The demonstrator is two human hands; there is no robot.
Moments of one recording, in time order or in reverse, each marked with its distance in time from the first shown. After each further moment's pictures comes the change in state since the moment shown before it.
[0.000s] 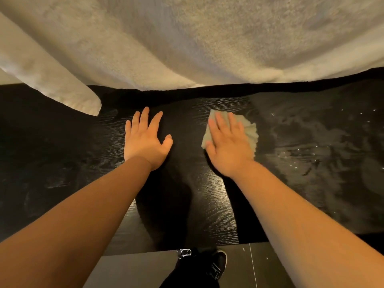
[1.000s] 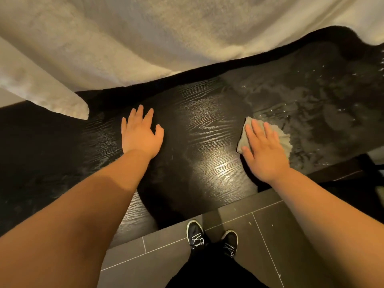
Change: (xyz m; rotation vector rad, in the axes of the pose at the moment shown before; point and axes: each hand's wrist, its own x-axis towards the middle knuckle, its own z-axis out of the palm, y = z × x) left_hand -0.007 -0.002 0.000 0.030 0.003 0.149; right_hand -0.147 0.066 0.020 0.017 0.069 0.275
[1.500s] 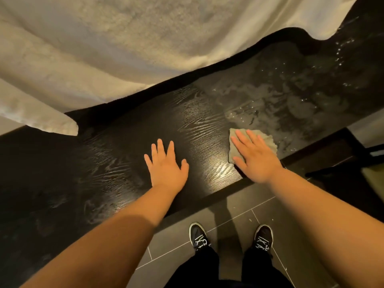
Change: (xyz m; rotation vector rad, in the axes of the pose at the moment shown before) left_hand -0.114 0.107 0.021 -0.056 -0.129 0.040; right_hand -0.053 0.048 -0.009 -0.007 -0.080 -0.118
